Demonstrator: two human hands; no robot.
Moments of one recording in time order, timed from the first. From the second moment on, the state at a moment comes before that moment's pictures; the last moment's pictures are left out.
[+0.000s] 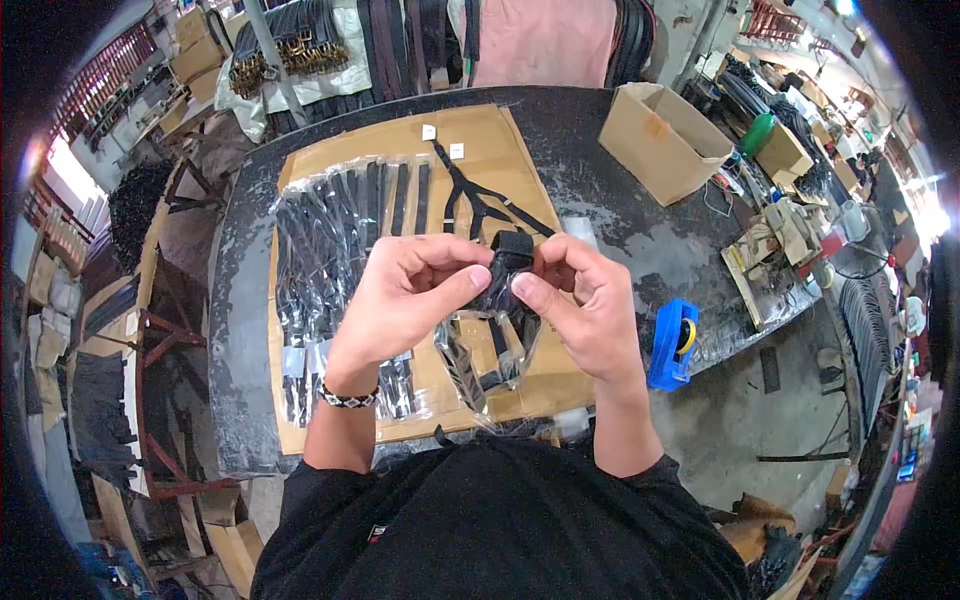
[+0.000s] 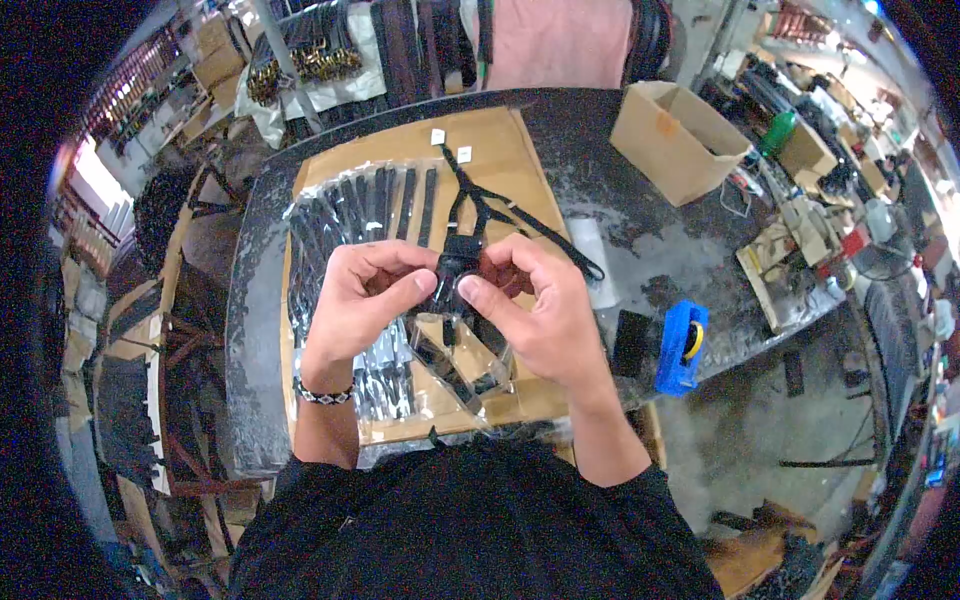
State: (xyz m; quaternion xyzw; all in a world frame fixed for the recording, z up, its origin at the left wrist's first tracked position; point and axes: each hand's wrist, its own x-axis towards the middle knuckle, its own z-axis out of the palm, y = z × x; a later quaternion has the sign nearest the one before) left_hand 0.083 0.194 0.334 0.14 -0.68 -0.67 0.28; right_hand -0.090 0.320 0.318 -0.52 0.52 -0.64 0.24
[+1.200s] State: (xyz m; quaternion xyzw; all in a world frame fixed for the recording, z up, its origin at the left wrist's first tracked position) left_hand 0.075 0.190 0.332 0.10 -0.72 -0.64 0.23; right_hand -0.102 0.309 0.302 -0.51 0.48 -0.63 0.34
